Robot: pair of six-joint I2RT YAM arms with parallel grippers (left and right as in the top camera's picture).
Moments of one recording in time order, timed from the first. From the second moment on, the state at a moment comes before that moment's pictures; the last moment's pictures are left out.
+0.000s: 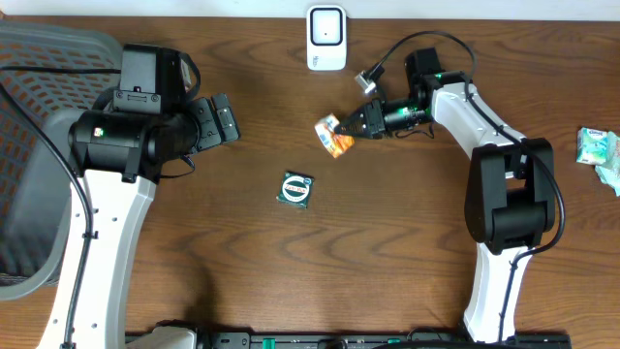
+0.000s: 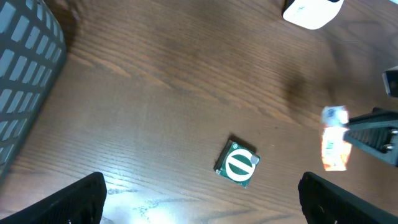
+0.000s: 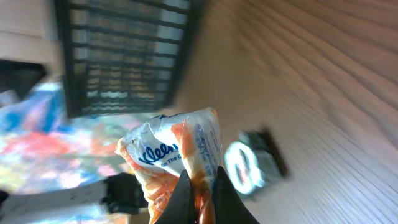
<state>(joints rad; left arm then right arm) -0.13 1.40 1.56 -1.18 0.04 -0.43 0.18 2.20 1.64 -0.77 -1.28 -0.06</state>
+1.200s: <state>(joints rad) -0.13 1.40 1.56 -1.18 0.04 -0.43 0.17 2.20 1.64 -0.63 -1.53 0.16</state>
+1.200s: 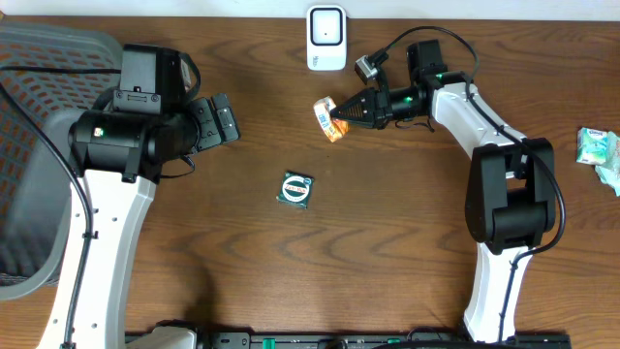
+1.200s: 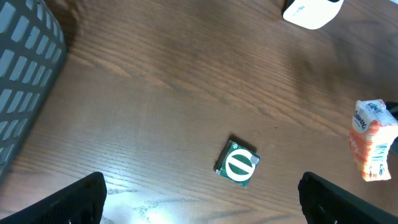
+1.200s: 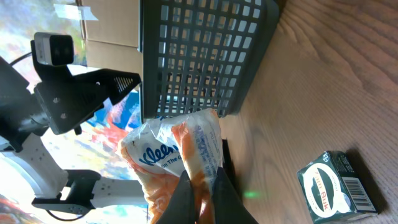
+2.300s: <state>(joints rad) -0.13 1.40 1.56 -1.18 0.04 -0.43 0.18 2.20 1.64 -0.62 -1.48 0.18</state>
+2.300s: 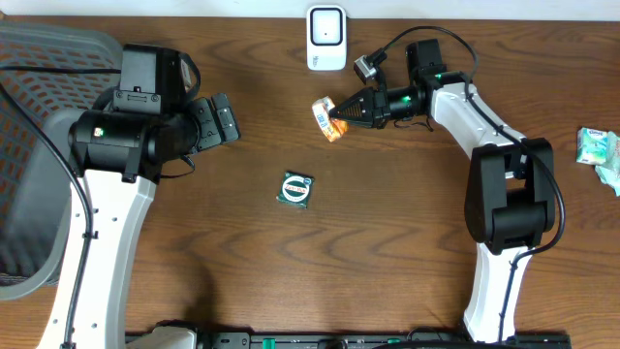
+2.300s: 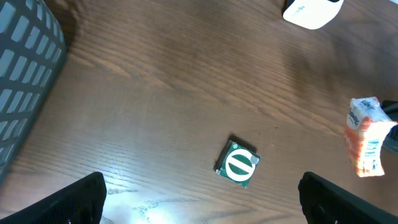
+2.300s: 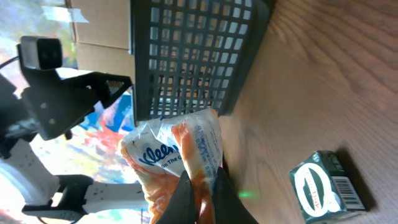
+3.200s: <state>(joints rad) -0.13 1.40 1.56 -1.18 0.04 -0.43 0.39 2.14 1.64 -0.39 0.00 0.02</state>
